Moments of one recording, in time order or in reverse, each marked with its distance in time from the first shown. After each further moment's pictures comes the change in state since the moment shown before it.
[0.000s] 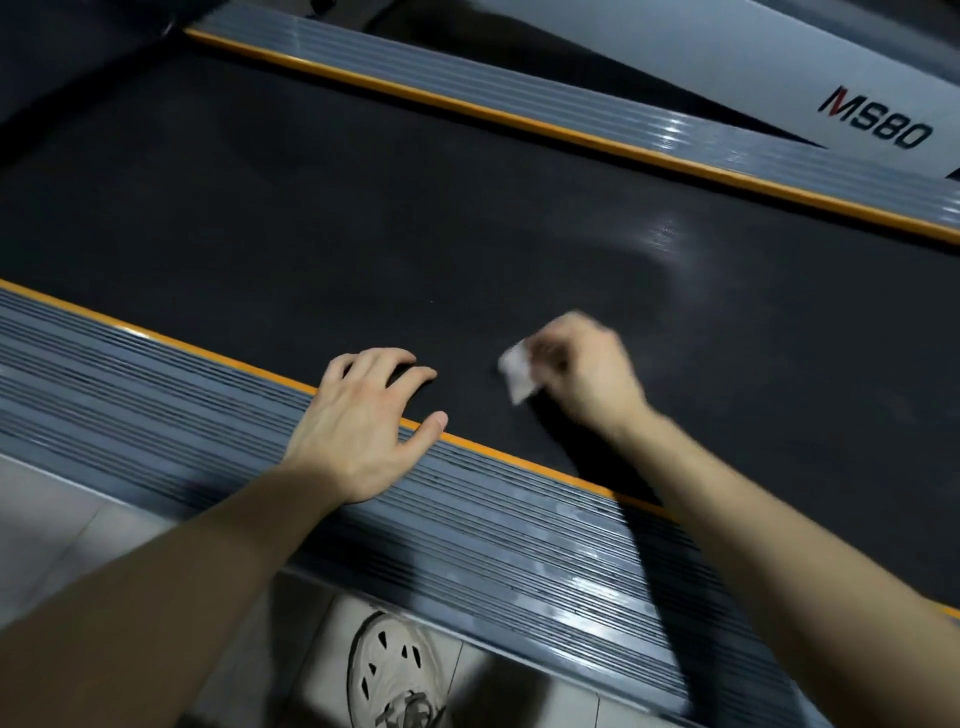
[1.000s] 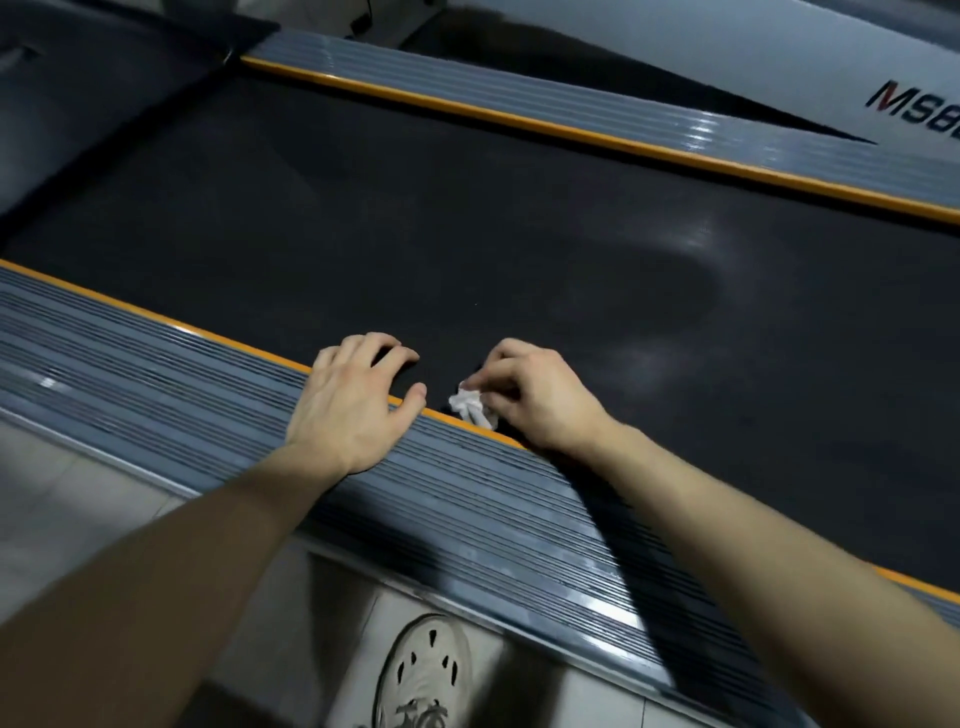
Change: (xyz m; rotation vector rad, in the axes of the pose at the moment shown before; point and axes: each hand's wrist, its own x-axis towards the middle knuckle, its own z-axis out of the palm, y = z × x) left_hand -0.002 -0.057 -0.009 0.032 0.067 -0.132; right_hand 0.006 -0.066 0.047 0.052 -0.226 -0.347
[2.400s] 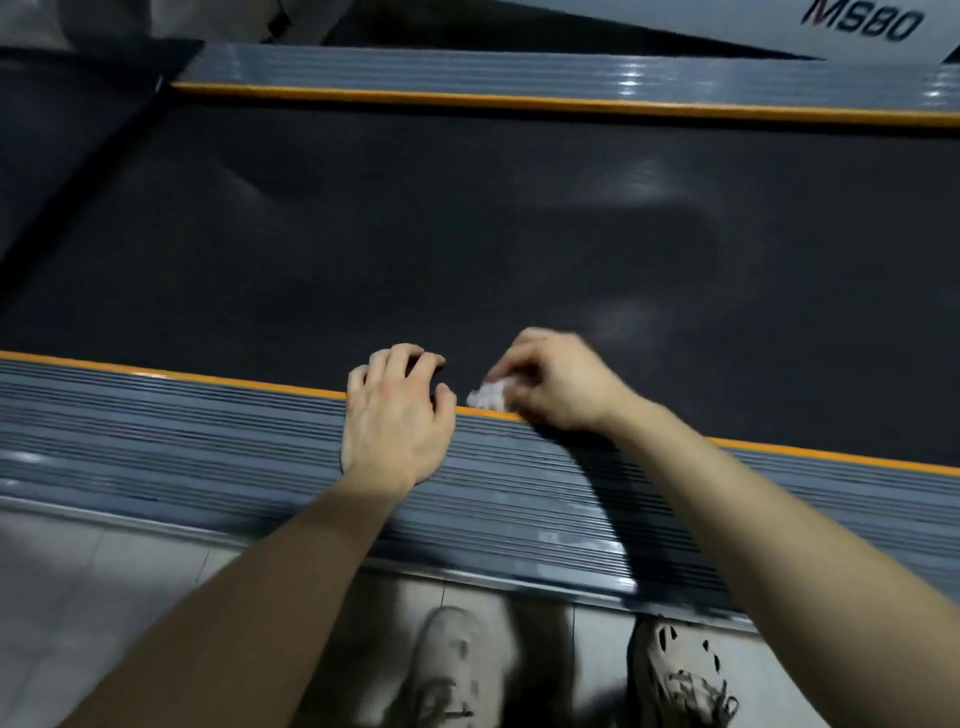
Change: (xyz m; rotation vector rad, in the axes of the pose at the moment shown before) left_hand 0.000 0.002 0.004 -0.051 0.030 -0.008; right_hand 0.005 -0.027 0.010 0.053 0.072 0.364
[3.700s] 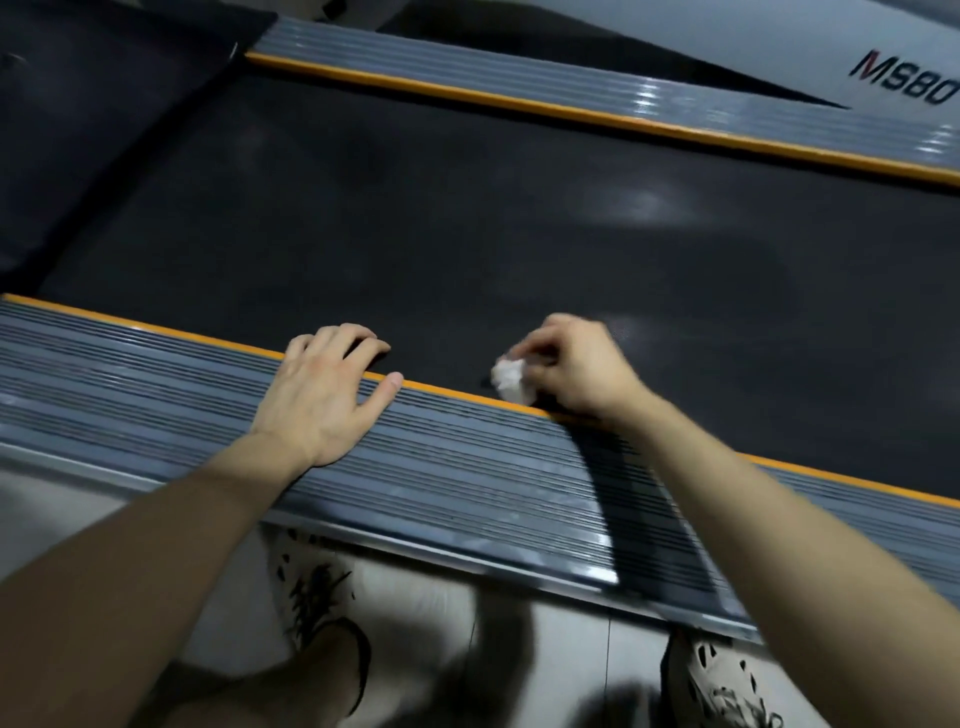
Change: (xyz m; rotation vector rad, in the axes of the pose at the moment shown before) left_hand 0.012 -0.173 -0.048 0.074 -0.075 0.200; right_hand 0.057 -0.059 0.036 -0.085 0.074 0.018
